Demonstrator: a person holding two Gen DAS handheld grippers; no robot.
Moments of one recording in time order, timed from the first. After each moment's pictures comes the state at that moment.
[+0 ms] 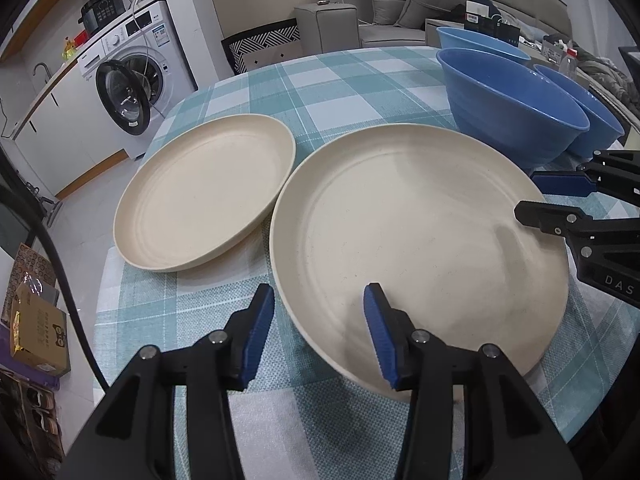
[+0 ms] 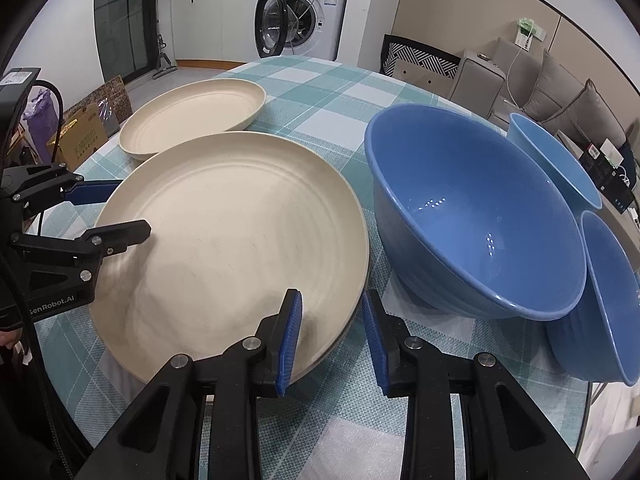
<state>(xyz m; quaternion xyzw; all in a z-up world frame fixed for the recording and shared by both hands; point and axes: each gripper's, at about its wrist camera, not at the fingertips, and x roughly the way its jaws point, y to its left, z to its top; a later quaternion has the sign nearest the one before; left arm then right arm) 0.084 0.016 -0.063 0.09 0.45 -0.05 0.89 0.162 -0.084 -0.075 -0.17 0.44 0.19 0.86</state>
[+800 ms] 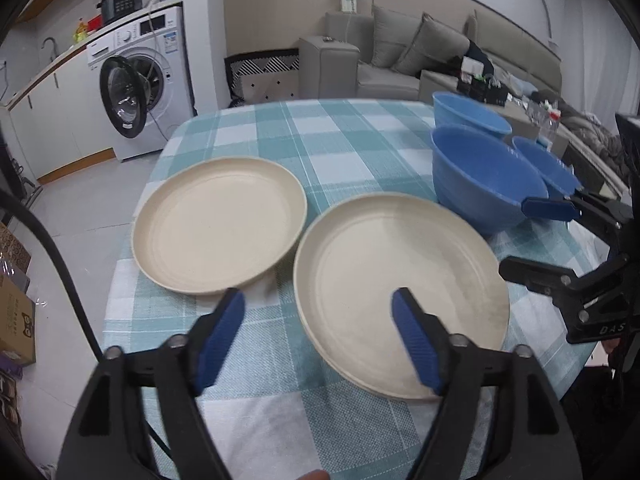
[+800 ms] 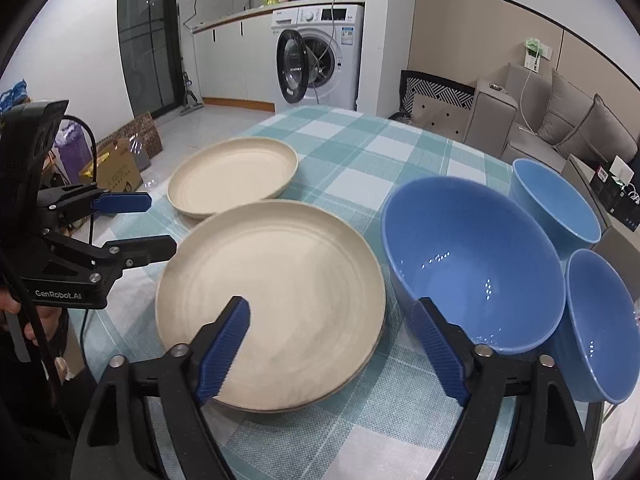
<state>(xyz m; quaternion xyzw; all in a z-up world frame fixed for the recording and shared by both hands) 0.068 0.050 -0.010 0.00 0.39 -0.09 0.92 0.145 -0.088 -0.017 -0.12 0.38 0.24 0.88</state>
